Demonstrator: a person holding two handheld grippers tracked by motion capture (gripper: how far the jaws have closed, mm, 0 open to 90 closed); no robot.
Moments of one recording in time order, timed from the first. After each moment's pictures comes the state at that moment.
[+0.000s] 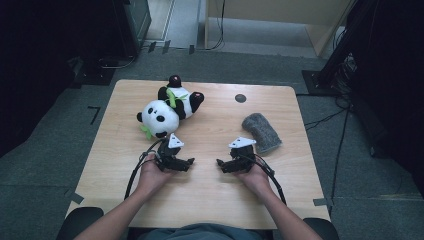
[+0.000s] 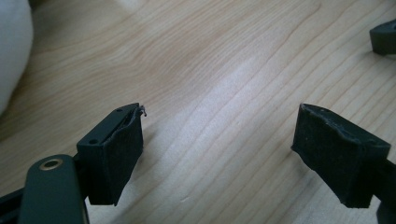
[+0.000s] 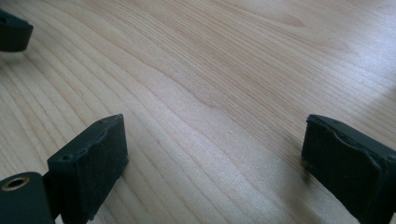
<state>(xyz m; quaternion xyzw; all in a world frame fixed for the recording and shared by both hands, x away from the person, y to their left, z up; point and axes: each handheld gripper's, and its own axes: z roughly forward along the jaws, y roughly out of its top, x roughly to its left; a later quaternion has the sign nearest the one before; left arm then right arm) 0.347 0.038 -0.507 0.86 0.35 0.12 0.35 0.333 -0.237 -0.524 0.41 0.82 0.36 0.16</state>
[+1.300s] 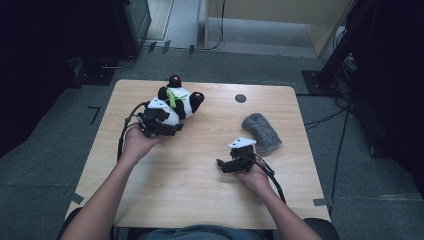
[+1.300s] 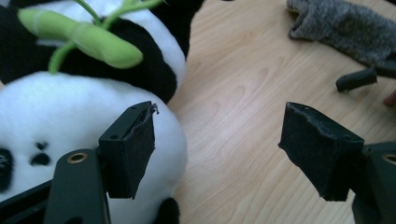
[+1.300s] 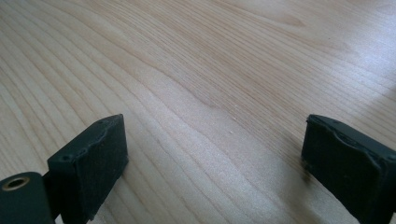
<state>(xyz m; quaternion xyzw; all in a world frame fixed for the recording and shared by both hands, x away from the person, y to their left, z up) 0.413 0.073 -0.409 0.83 0.37 0.12 0.39 0.333 -0.237 -0.524 0.40 0.82 0.36 0.16</state>
